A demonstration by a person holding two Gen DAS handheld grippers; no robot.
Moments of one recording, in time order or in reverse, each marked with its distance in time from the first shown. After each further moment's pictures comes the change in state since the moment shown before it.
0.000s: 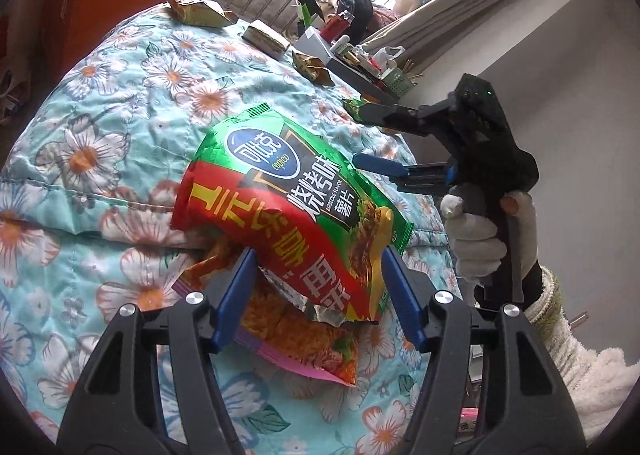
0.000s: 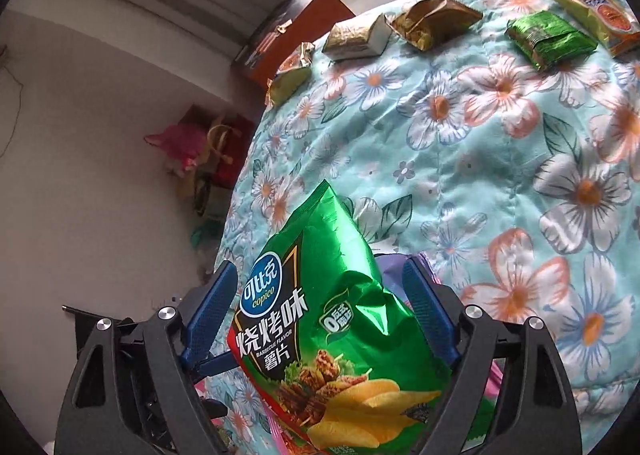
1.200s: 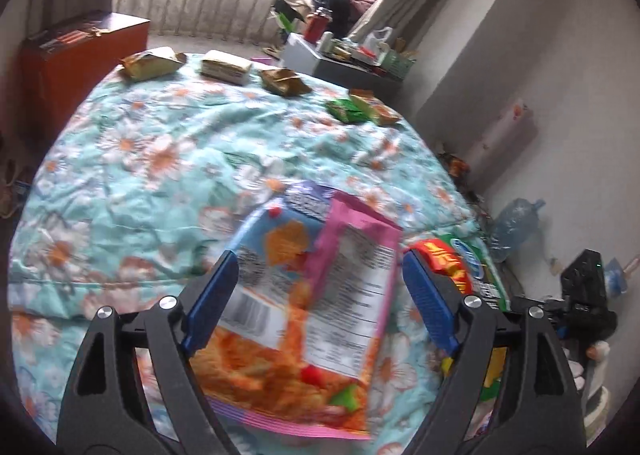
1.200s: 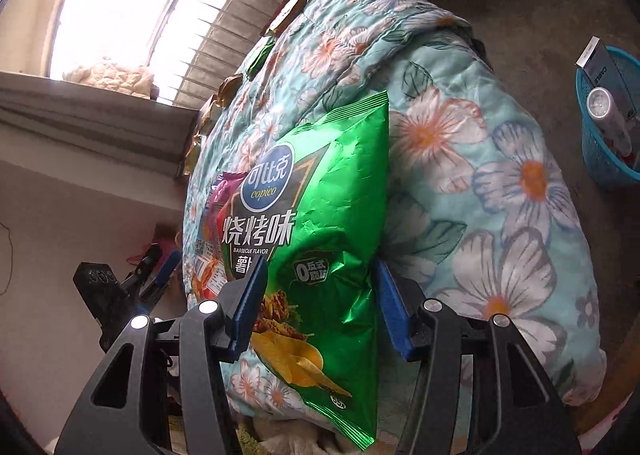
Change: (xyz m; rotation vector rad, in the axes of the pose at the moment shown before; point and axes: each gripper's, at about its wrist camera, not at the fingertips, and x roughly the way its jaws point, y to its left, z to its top) left arm 0.044 -0.040 0.025 0.230 0.002 0.186; right arm -0.159 -0.121 -0.233 0.432 -0.380 -0.062
